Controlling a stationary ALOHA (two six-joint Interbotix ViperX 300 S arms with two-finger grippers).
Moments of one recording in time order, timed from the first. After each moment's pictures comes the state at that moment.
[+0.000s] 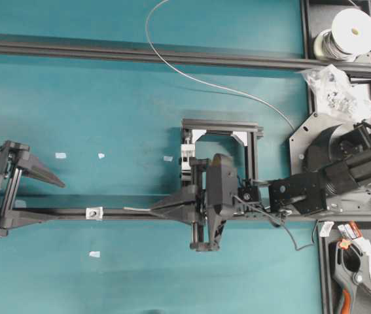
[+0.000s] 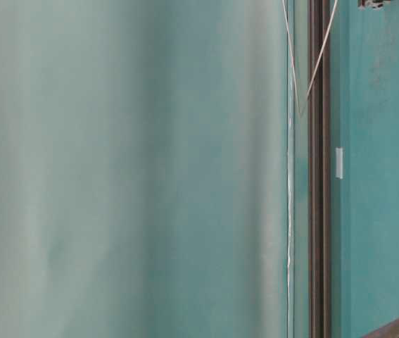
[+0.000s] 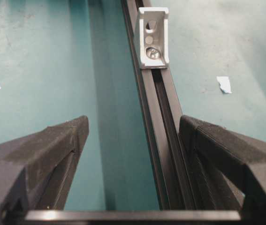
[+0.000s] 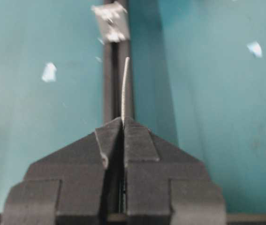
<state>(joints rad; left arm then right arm) -0.25 0.26 1.05 -0.06 -1.00 -0.11 0.45 0.07 1.03 0.54 -0.76 0.11</state>
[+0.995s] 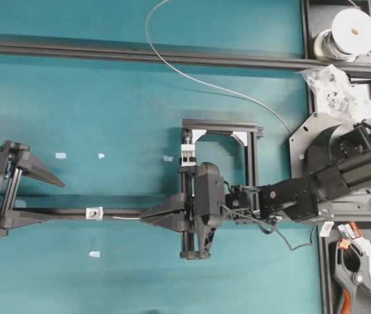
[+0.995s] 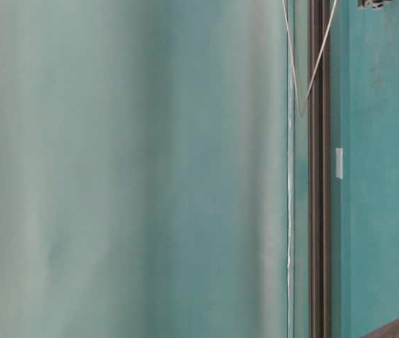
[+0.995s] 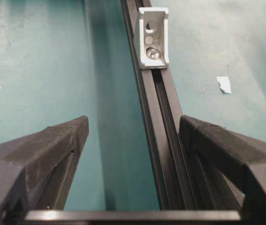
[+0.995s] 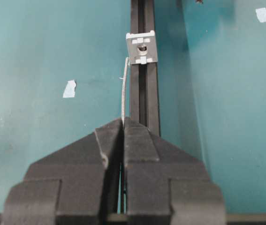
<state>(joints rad) -0.25 0.26 1.05 -0.06 -1.00 -0.11 0.45 0.11 0.96 0.54 -0.72 0.08</state>
